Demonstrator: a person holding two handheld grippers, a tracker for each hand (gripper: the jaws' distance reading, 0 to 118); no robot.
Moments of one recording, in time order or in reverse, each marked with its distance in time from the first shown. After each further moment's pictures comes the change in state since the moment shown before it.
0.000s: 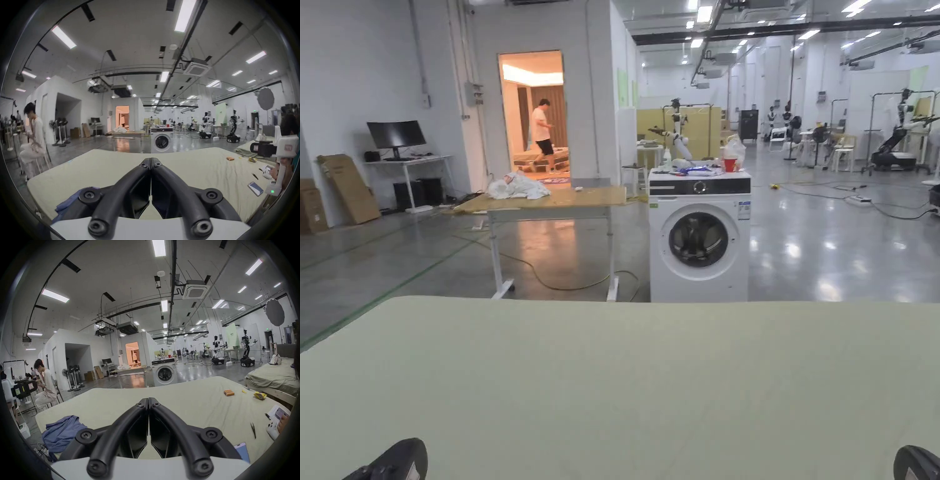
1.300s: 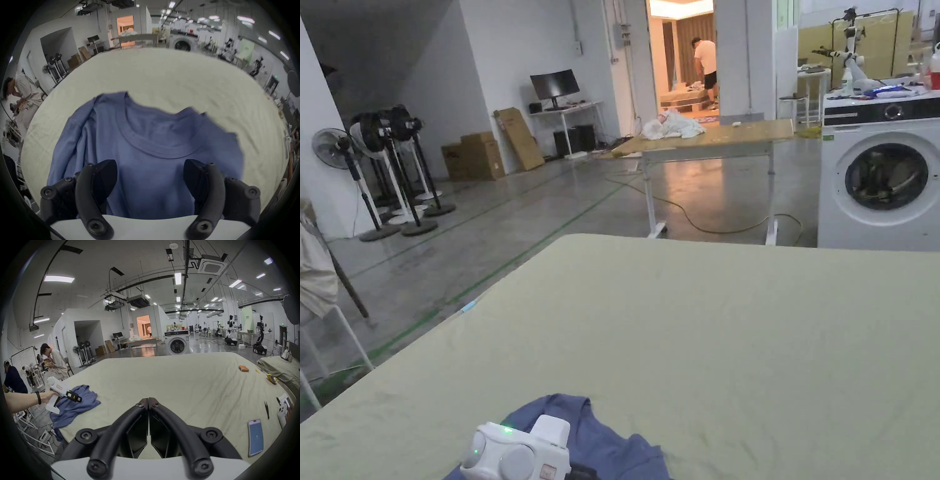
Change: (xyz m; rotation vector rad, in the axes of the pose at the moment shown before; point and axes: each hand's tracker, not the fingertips) left arm -0.216 -0.215 -0.286 -1.019 0.083 -0.066; right arm -0.018 -0.064 -0.010 -0.294 0.074 0.019
